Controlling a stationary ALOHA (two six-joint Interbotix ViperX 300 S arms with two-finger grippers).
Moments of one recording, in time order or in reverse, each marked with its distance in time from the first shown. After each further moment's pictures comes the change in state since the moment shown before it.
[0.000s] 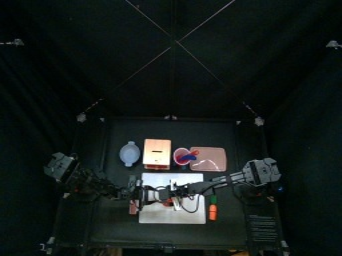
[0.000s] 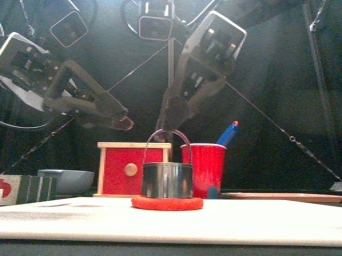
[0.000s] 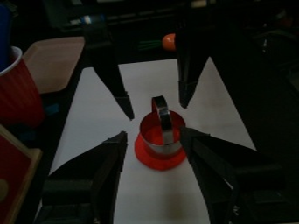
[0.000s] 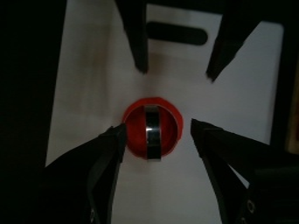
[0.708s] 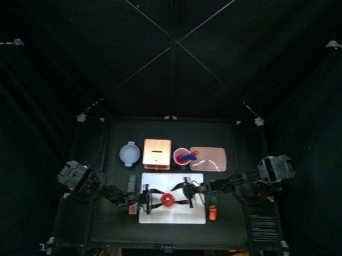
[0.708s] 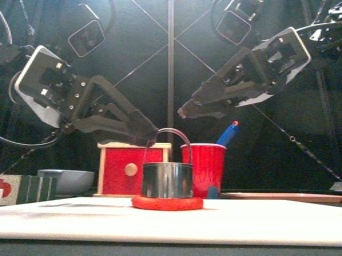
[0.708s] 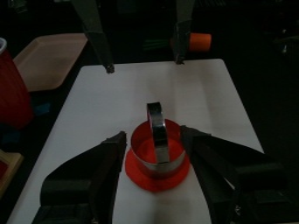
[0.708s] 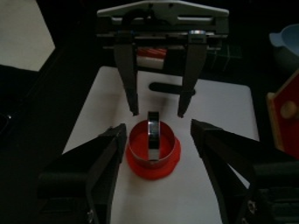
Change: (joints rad) left arm -0.032 0.121 -0.089 -0.092 -0.101 -0.006; right arm -0.029 -0.063 0.472 -0.015 -0.946 0.005
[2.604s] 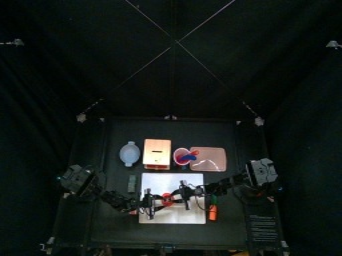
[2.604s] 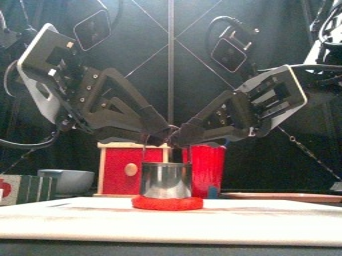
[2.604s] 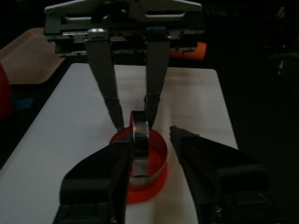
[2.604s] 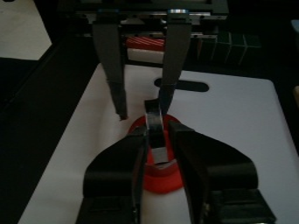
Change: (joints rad) left arm -0.058 0.051 -0.061 -0.140 0.000 -0.005; right arm 0.034 0.156 -0.025 0.040 -0.193 -0.003
